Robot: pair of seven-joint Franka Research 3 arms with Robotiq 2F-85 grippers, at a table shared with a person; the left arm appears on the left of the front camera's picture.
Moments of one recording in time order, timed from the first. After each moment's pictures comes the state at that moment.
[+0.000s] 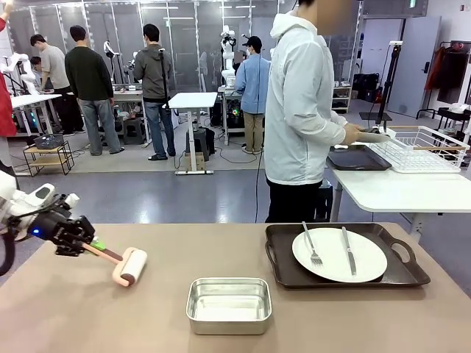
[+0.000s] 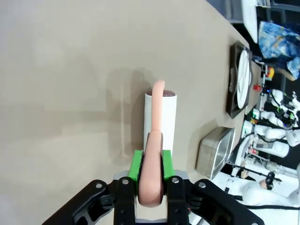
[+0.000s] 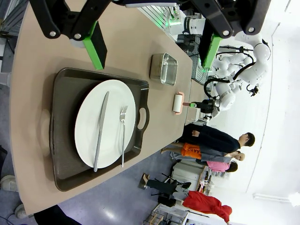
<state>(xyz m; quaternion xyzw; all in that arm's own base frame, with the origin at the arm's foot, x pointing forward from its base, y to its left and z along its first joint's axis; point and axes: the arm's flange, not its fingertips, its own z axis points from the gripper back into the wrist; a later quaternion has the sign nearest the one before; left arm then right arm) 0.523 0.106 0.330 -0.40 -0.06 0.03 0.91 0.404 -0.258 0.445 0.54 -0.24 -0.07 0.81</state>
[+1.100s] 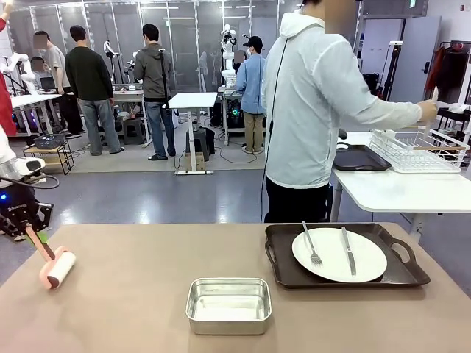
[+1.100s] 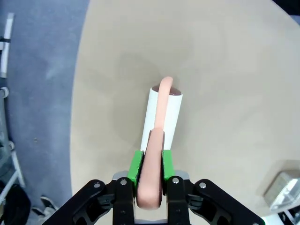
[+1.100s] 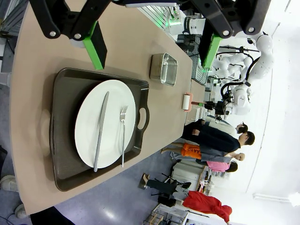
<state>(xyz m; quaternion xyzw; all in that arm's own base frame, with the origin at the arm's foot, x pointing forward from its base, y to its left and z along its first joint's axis) 0.520 0.124 0.422 -0.05 -0.03 0.13 0.99 0.404 -0.258 0.445 0.54 -0.24 -0.07 0.81</state>
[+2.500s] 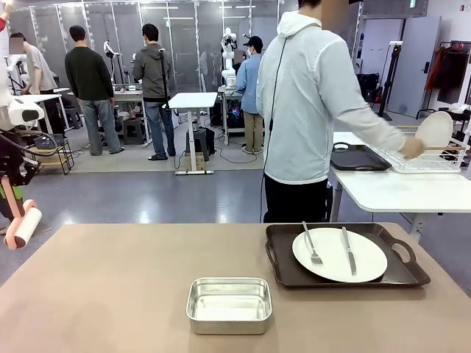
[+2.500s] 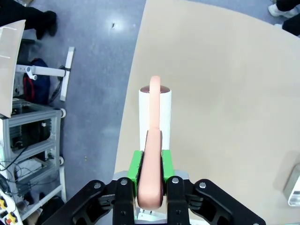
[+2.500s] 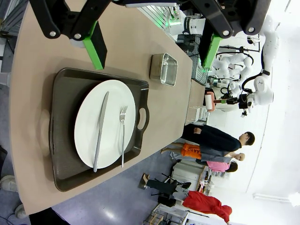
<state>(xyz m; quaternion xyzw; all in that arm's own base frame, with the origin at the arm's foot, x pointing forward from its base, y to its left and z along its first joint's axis) 0.446 0.057 0.565 0.10 -0.14 0.09 0.98 0.404 -0.258 0.445 0.54 -0.24 -0.07 0.81</state>
